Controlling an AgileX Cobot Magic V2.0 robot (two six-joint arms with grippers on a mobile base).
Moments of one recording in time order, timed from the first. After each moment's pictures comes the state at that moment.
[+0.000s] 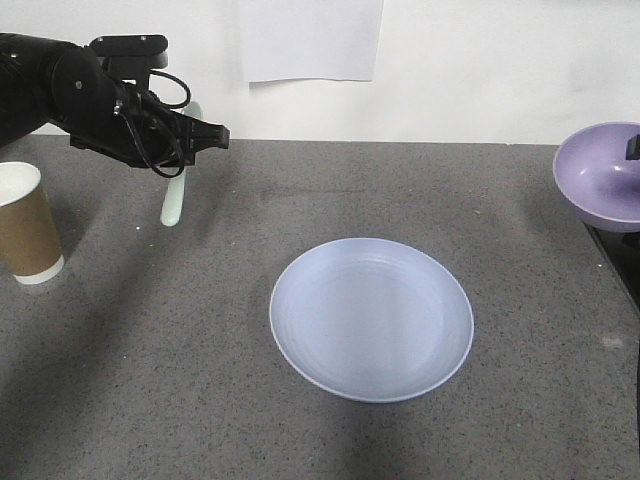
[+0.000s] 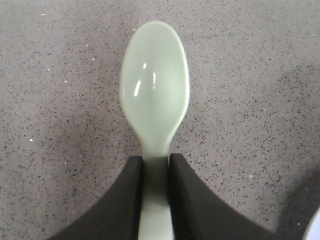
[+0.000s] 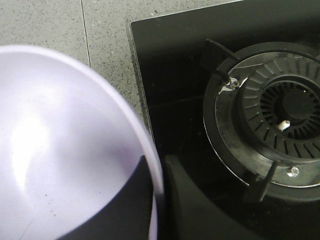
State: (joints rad) left arm -0.28 1.84 -1.65 0.00 0.73 -0.20; right arm -0.26 1.58 -1.37 0.01 0.76 0.04
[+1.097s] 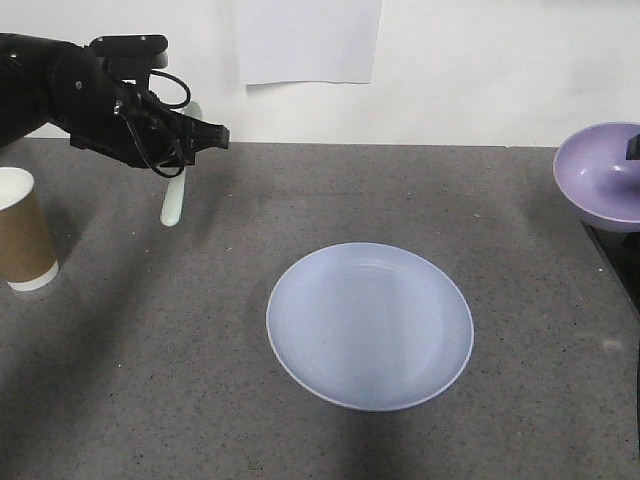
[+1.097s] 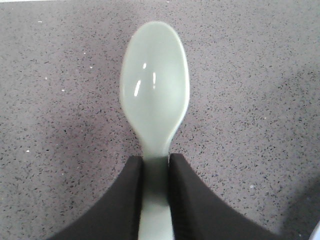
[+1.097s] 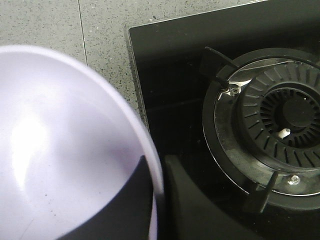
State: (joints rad) left arm -0.28 1.84 -1.65 0.00 0.73 -0.20; right arm -0.26 1.58 -1.37 0.01 0.76 0.04
